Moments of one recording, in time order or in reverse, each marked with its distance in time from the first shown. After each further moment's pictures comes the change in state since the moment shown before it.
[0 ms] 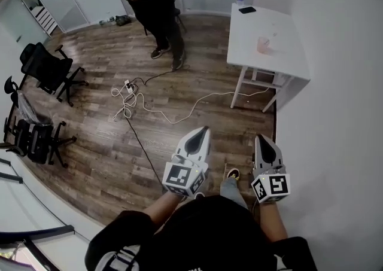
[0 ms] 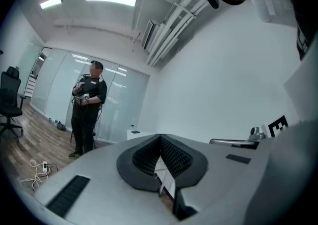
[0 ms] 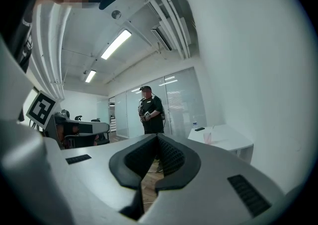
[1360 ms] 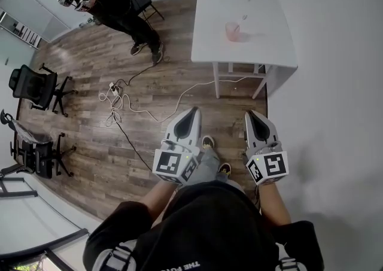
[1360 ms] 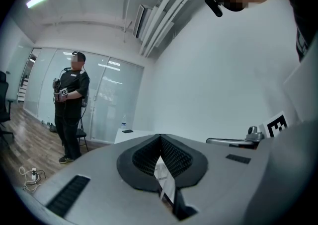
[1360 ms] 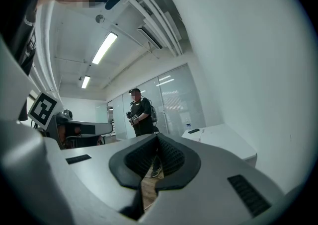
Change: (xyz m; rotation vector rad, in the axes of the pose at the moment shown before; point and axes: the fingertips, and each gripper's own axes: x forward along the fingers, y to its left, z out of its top) left arm 0.266 -0.065 -0.028 0.055 0.075 -0.019; right arm 0.111 -0.240 -0.005 0.073 -0.001 0.027
